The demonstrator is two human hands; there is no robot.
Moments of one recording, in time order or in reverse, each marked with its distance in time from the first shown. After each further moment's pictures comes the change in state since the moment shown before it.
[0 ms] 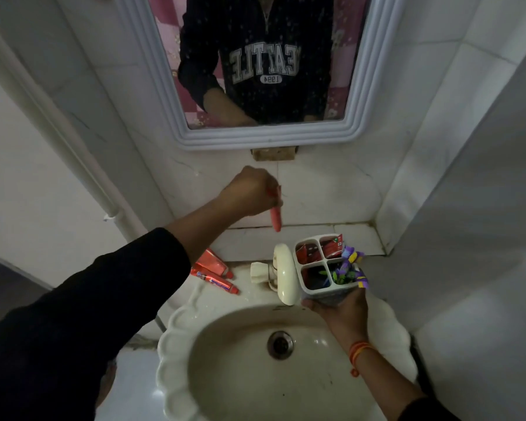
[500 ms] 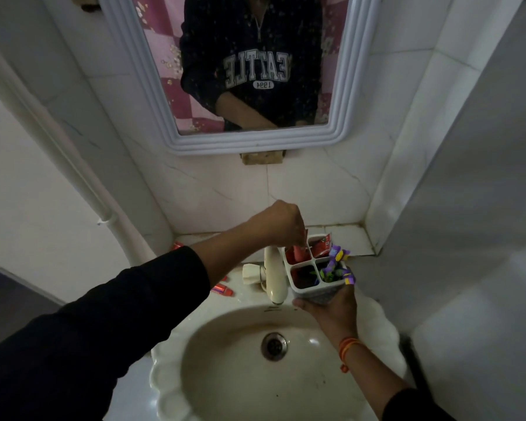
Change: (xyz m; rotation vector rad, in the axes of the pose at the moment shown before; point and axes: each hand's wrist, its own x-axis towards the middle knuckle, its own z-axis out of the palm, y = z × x) left_hand -0.018 0.071 0.041 0.057 -0.291 0.054; right_hand 0.002 -0.001 -0.002 0.087 -0.047 0.020
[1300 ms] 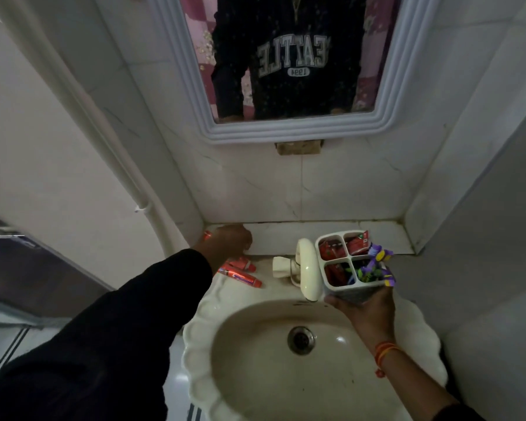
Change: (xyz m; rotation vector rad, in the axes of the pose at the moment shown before) left_hand -0.038 -0.194 0.075 0.327 -0.174 -0.291; right_hand 0.001 0.005 0.000 -0.089 0.034 -0.064
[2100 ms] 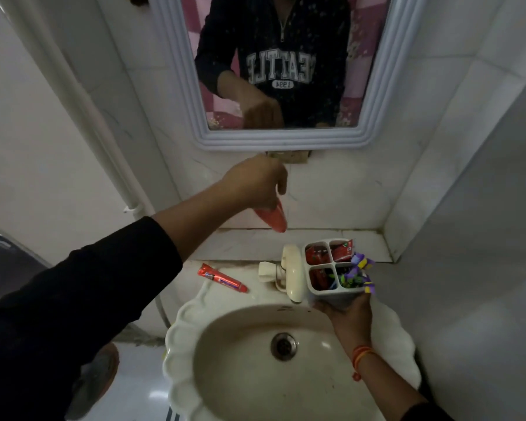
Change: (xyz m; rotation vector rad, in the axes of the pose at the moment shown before) left_hand -0.077 0.084 -0.190 -0.156 0.377 0.096; right_hand -0.008 -0.004 0.001 0.049 0.000 0.061
